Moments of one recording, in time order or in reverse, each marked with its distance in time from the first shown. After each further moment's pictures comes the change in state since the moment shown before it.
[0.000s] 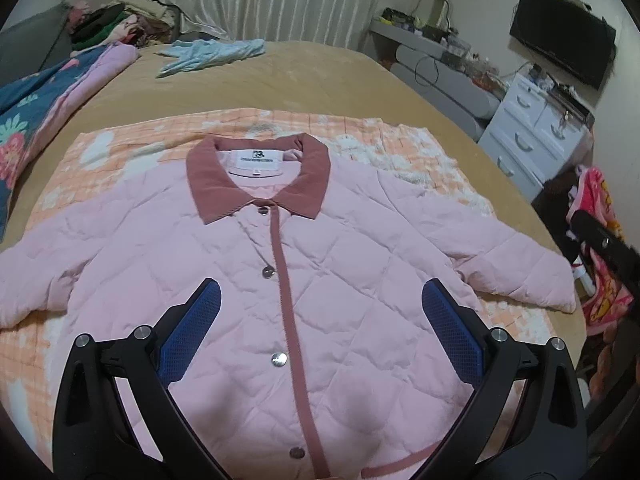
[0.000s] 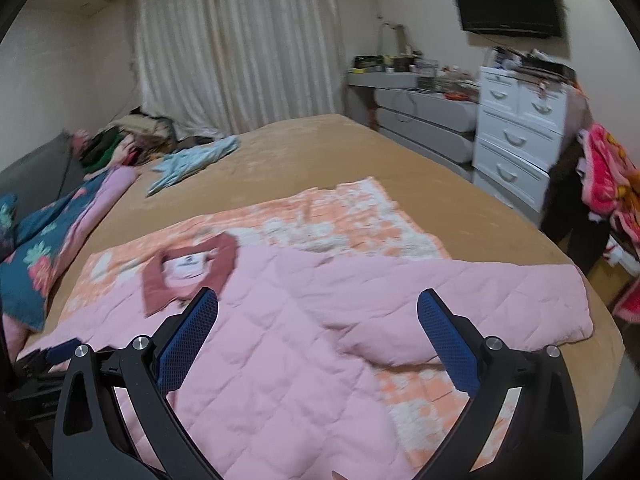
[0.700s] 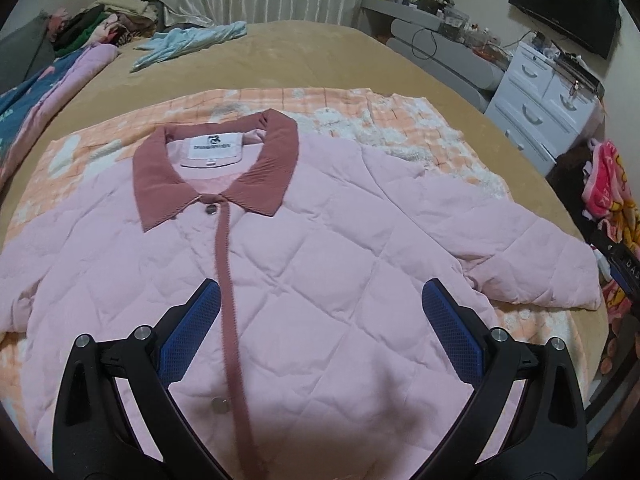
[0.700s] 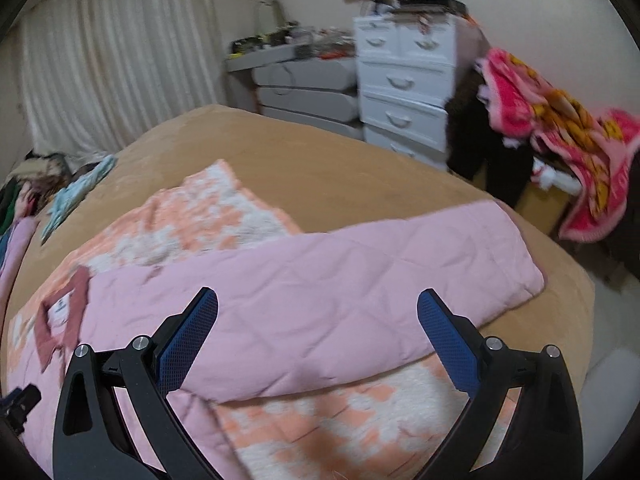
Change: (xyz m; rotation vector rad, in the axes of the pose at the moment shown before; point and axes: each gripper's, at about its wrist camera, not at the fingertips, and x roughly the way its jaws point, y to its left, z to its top) left arm 0.081 -0.048 0.008 0.056 0.067 0.032; right arm 0.072 -0.156 -0.029 0.265 0.062 -0.319
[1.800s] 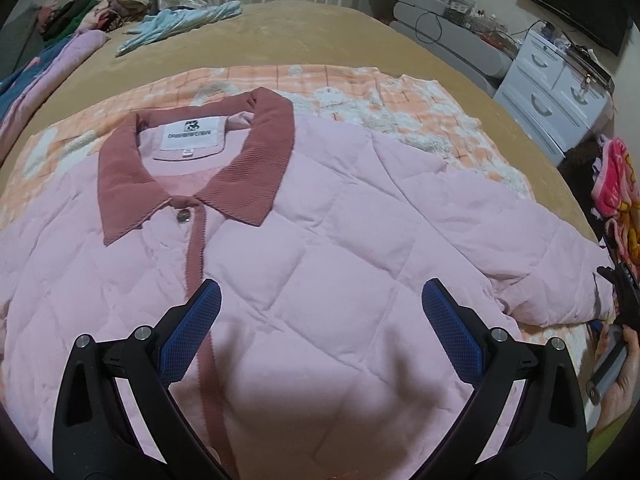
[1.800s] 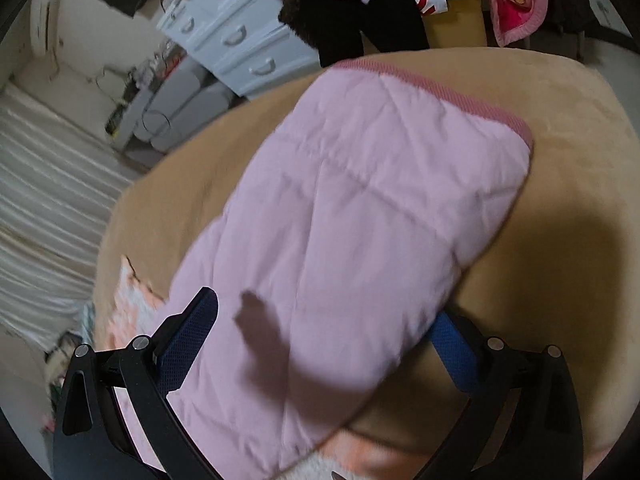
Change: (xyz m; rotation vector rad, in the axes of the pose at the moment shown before) left arm 0.056 0.011 0.019 -0.011 0.058 -0.014; right arm 0.114 -0.168 -0.027 0.717 0.129 0.021
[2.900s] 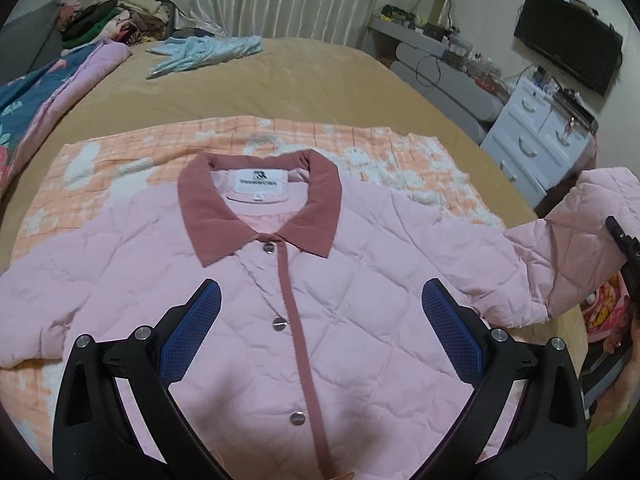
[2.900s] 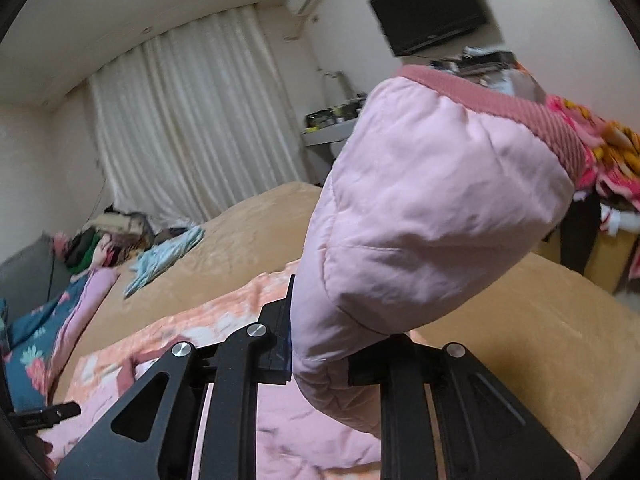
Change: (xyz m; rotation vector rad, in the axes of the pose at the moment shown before) left arm -0.111 0.073 0.010 -0.057 -0.120 -0.049; right arm -0.175 0.211 -0.101 -0.738 -0.267 0.410
